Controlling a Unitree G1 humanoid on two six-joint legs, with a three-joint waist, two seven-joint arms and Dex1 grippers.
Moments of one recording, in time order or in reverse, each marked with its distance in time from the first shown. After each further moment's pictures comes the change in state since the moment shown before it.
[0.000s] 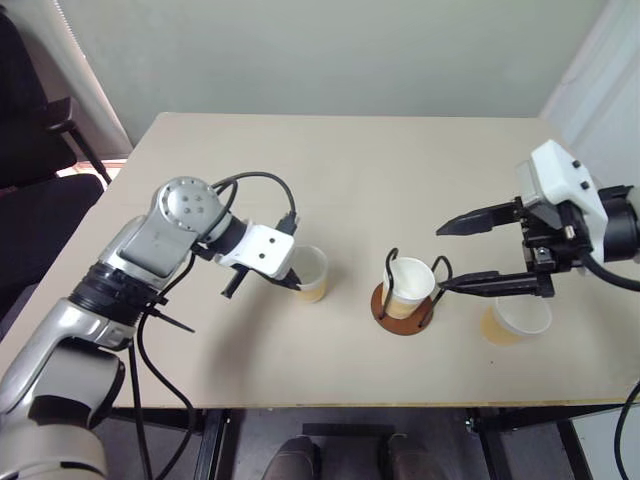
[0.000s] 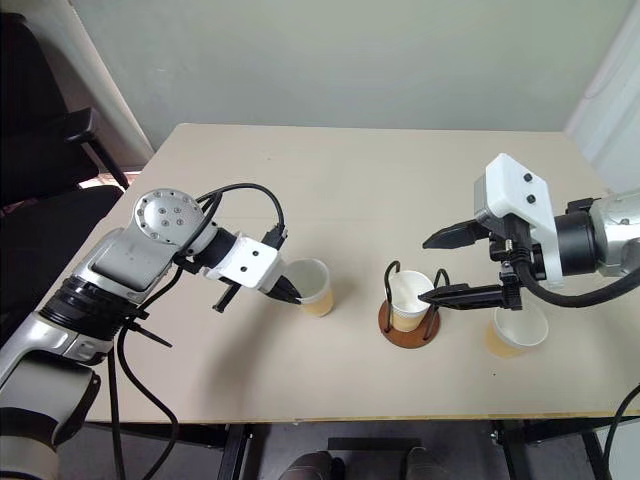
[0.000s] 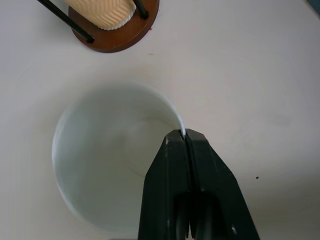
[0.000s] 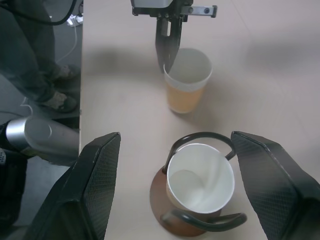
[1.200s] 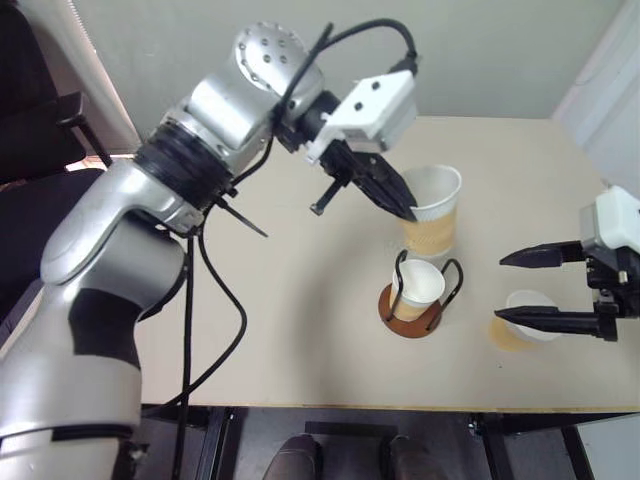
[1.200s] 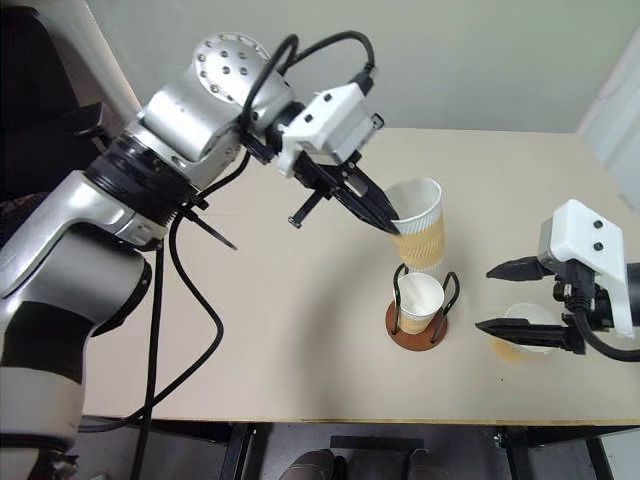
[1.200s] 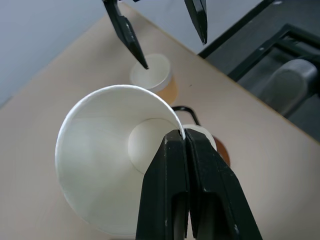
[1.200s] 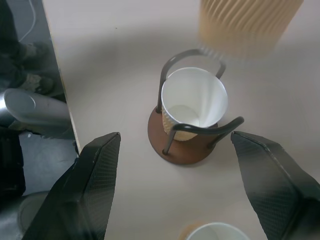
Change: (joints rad) left arm -0.710 -0.297 -0.406 0.390 -0.563 0.044 -0.005; right arm 0.508 -0.127 -0.491 -0.140 0.055 0.093 -0.020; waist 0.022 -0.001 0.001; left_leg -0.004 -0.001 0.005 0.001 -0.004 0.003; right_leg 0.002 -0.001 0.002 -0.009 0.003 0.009
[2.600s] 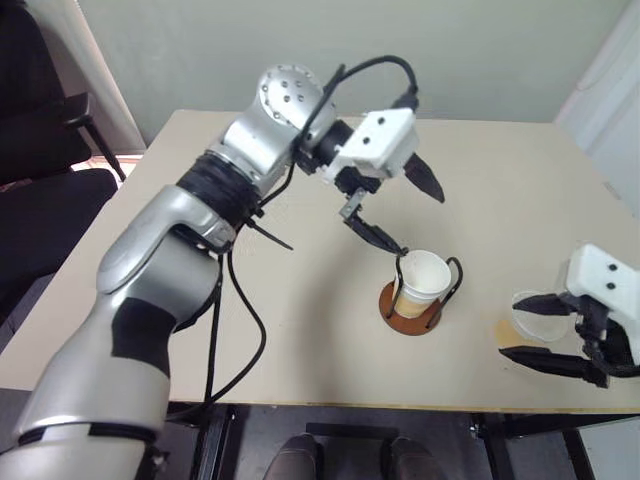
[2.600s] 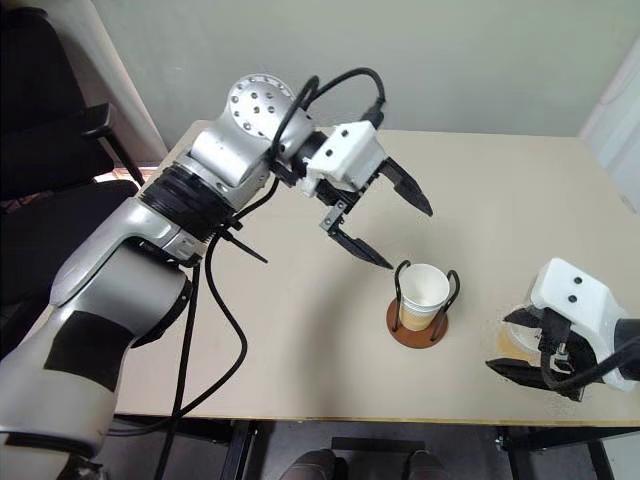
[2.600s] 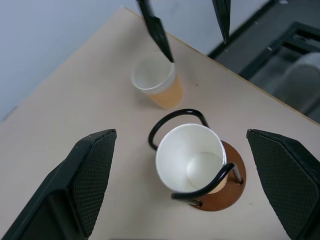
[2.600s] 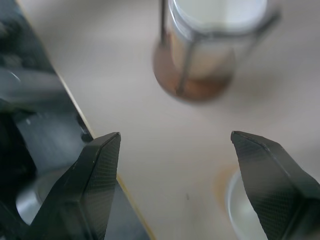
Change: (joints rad) left arm 0.121 -0.105 0.162 0.112 0.133 -0.117 -0.001; right arm 0.365 0.005 -0.126 -0.152 -0.038 0.148 -0.184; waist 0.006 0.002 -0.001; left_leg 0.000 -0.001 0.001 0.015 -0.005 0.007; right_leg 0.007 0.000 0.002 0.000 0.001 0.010
